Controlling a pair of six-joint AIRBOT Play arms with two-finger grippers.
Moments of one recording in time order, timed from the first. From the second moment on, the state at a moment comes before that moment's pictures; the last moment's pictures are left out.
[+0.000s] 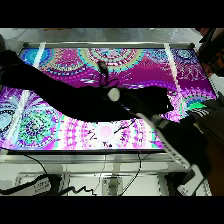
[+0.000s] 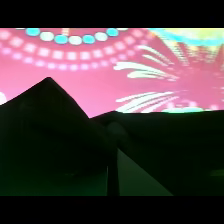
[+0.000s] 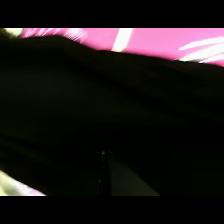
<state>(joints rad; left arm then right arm) 0.29 -1.32 1.83 1.14 -1.34 -1.33 0.73 -1.83 1.71 -0.96 0.49 1.71</state>
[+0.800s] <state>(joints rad) 0.11 -1.44 1.64 0.92 -1.32 -1.25 0.64 -1.95 1.99 -1.00 0.83 1.78</state>
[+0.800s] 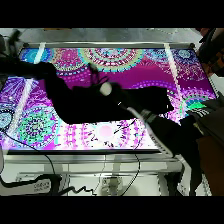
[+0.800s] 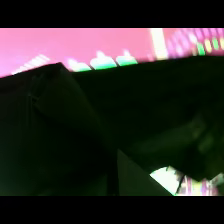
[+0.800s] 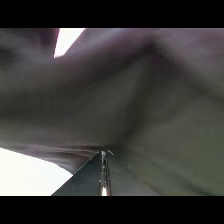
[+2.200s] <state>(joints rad) 0.34 -1.56 1.19 0.88 -1.17 -0.98 -0.25 -1.28 1.39 -1.21 1.32 1.34</state>
